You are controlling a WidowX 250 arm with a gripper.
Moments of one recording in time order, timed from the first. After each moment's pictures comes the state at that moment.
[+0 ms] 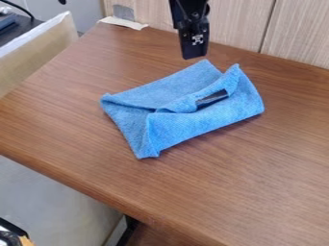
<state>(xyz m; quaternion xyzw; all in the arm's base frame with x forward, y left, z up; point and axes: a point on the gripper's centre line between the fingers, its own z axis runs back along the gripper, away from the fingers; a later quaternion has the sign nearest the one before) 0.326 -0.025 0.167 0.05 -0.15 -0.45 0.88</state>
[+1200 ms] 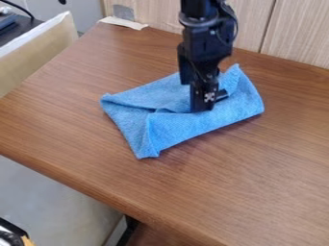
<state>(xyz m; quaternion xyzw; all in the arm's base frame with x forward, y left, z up) 0.317 -0.046 0.094 0.01 -0.07 -0.44 0.90</state>
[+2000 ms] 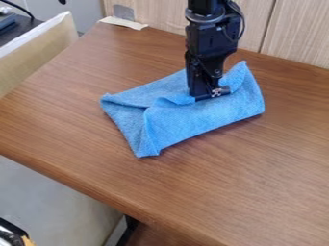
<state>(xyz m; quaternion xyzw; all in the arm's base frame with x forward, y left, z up) 0.324 -0.047 0.100 0.02 -0.08 -0.42 0.91</state>
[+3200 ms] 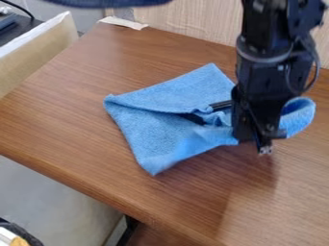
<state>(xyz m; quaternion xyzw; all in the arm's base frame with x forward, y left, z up) 0.254 -0.128 0.120 0.02 -0.11 -0.50 0.86</state>
